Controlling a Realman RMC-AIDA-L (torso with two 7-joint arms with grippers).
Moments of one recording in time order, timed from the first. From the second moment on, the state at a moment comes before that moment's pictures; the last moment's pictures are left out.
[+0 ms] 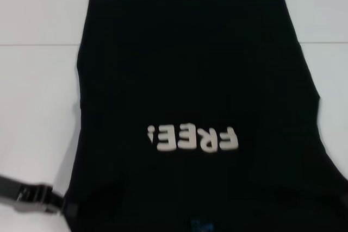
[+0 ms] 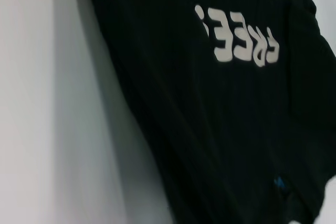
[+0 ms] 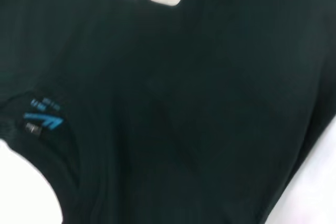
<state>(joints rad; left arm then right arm) -0.58 -1.99 0.45 0.76 2.66 1.87 -2.33 0.72 1.93 -0.80 -0.83 -2.74 -1.81 2.32</state>
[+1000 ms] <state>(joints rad) -0.65 -1.95 0.28 0.66 2.59 1.80 -2.27 0.63 1.87 -0.36 -0.69 -2.50 -1.78 2.22</state>
